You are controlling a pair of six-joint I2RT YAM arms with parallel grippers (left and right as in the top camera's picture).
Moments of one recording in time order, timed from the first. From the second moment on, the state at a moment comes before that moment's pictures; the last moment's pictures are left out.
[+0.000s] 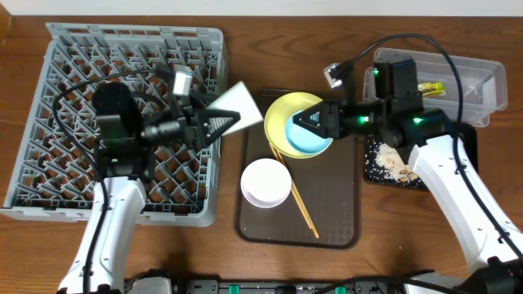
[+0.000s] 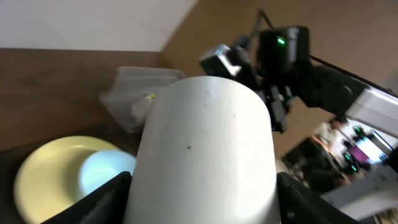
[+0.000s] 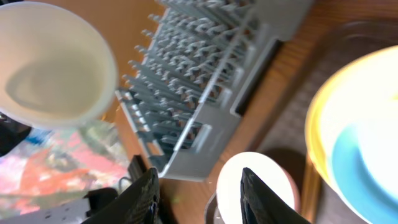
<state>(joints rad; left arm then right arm) 0.08 1.29 0.82 0.26 1.32 -0.47 0.25 1.49 1.20 -0.54 -0.89 0.32</state>
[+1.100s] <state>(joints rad) 0.17 1.19 1.06 -0.98 0.14 -0.12 0.12 1.48 1.42 -1.17 -0.29 0.11</state>
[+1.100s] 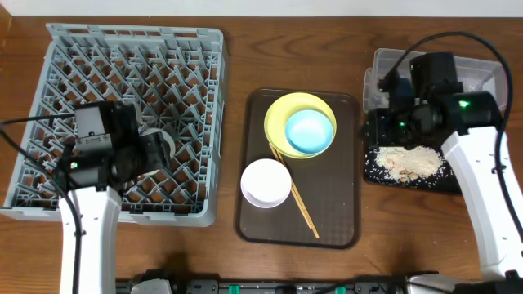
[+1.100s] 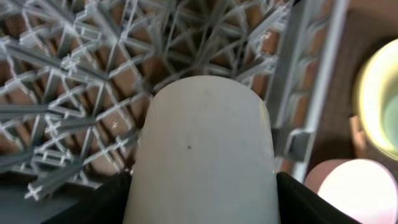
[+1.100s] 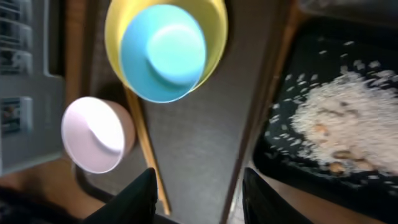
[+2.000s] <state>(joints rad) 0.17 1.46 1.10 -1.06 0.13 -0.11 0.12 1.48 1.42 -1.24 -0.22 0.09</state>
